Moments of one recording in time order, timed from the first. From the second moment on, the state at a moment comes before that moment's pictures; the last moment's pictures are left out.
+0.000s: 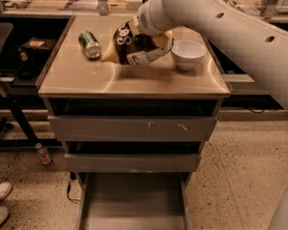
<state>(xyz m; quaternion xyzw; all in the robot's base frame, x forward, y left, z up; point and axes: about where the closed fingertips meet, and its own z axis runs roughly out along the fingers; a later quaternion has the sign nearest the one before) 0.758 0.023 0.956 -0.30 0.82 0.11 0.47</state>
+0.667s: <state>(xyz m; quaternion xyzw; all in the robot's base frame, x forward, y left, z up) 0.758 0.023 0.956 -0.30 0.82 0.11 0.47</state>
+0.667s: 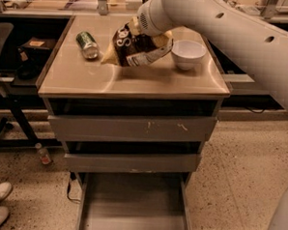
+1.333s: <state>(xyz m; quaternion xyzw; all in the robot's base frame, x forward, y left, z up) 0.758 0.023 0.956 -0.30 0.82 0.11 0.47</state>
